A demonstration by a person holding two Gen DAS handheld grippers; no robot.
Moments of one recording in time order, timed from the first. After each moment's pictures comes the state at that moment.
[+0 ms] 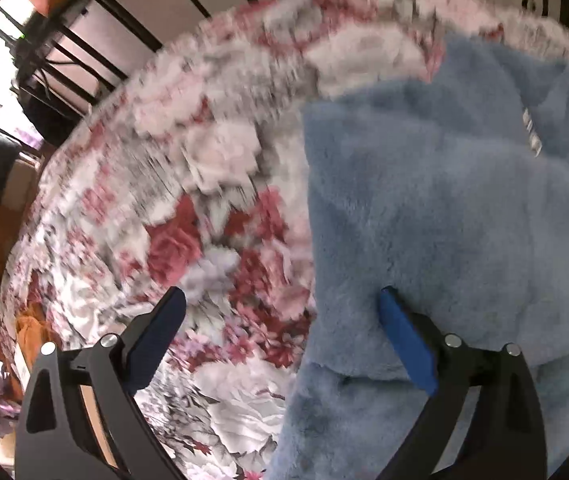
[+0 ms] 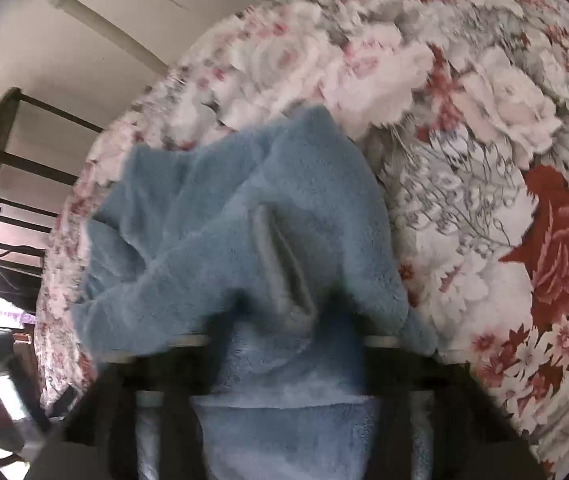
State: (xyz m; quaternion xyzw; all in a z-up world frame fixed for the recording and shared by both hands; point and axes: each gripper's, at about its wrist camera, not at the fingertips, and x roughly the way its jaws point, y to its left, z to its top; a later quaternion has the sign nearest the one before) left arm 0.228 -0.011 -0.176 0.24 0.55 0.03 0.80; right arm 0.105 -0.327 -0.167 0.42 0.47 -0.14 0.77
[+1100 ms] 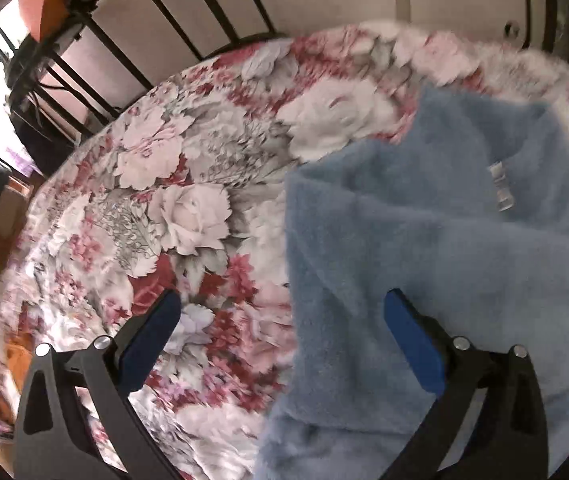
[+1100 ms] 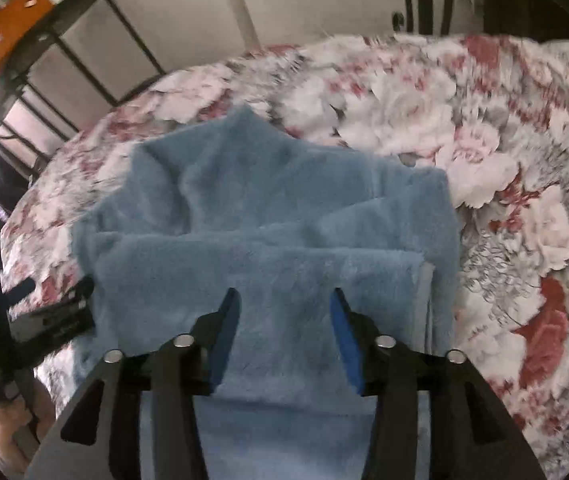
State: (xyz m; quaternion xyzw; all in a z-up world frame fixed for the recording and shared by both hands) left arm 0.239 -0.040 -0.149 0.21 0.50 -0.02 0.84; right arm 0.130 -0.268 -0.132 0.21 0.52 -0.09 0.82
